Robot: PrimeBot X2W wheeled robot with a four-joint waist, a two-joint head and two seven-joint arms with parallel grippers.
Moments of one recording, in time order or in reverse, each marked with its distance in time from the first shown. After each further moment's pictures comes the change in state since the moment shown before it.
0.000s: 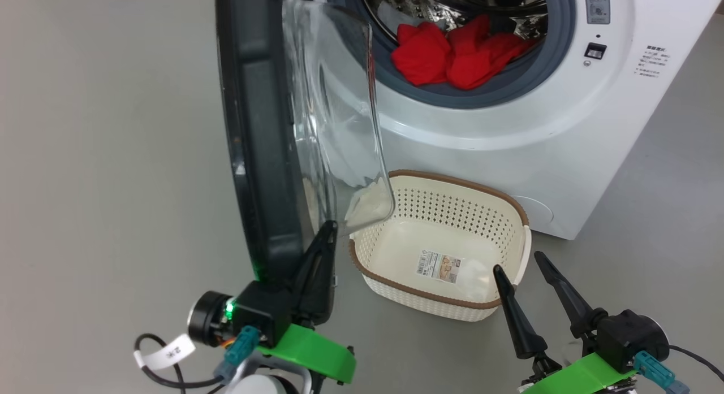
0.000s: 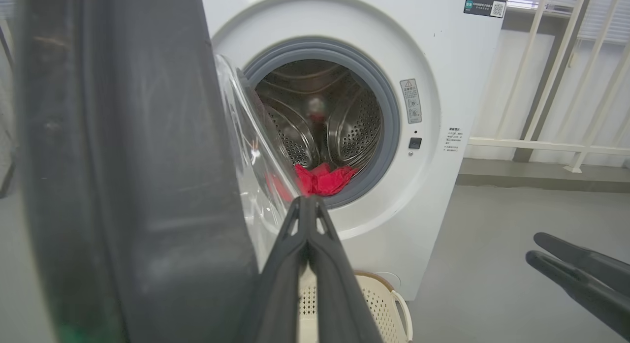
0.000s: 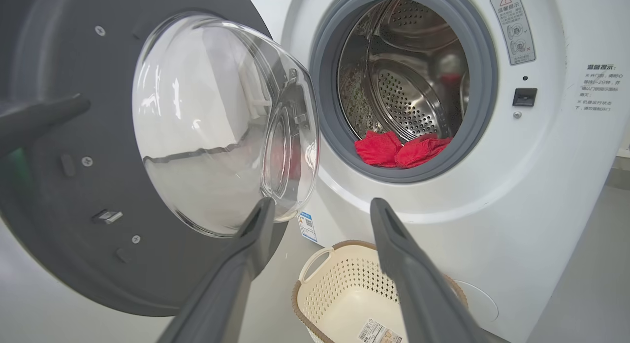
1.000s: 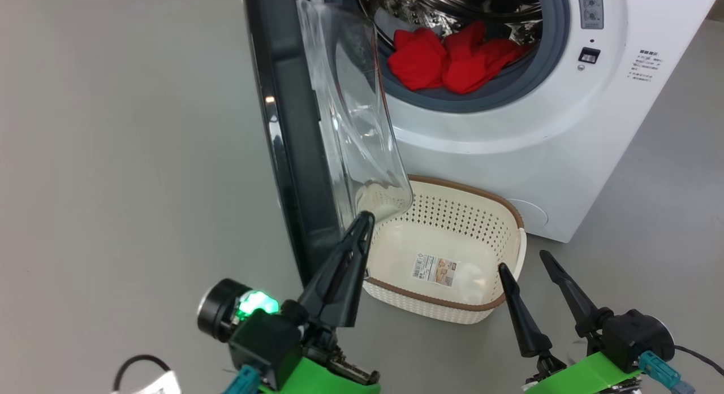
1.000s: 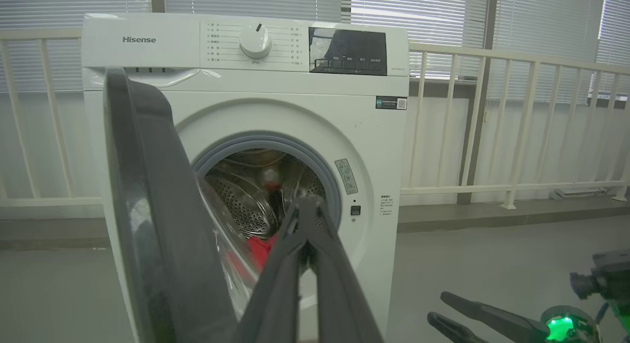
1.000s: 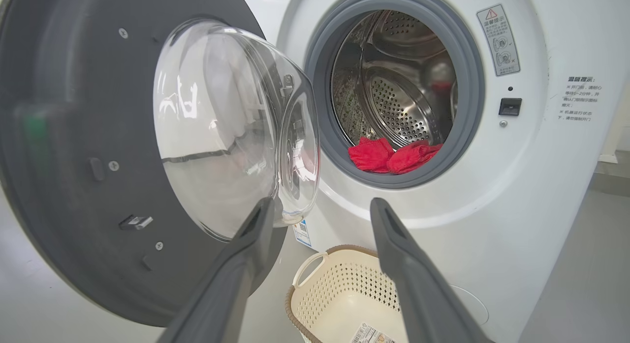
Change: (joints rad) left arm 0.057 0.004 -0.015 -0.274 0.069 -0.091 0.007; right arm 0.003 0.000 -0.014 -0.006 -0.001 0.000 0.000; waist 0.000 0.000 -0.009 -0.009
